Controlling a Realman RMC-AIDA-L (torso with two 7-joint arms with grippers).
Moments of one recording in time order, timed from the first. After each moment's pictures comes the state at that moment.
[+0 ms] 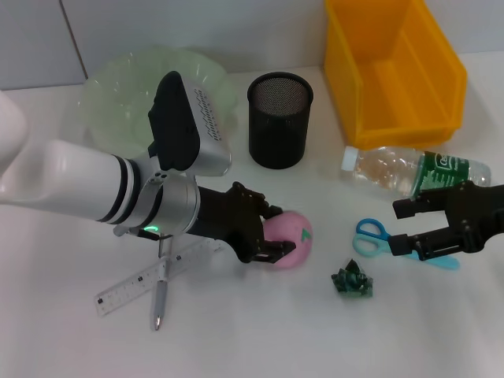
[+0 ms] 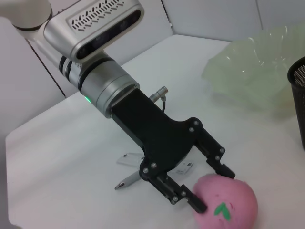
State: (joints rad) left arm -0.76 -2.08 1.68 0.70 1.82 0.98 -1.62; right arm 0.51 1.95 -0.65 -0.77 -2.19 -1.79 1.61
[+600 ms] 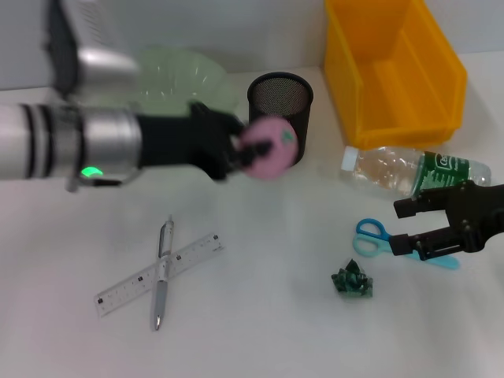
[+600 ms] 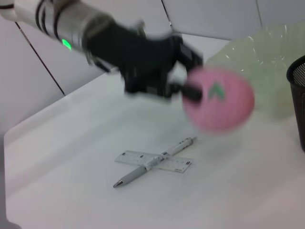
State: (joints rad) left arm -0.59 -2.07 1.42 0.97 1.76 1.11 -1.64; right arm 0.51 1.95 -0.65 -0.78 -2.19 -1.79 1.61
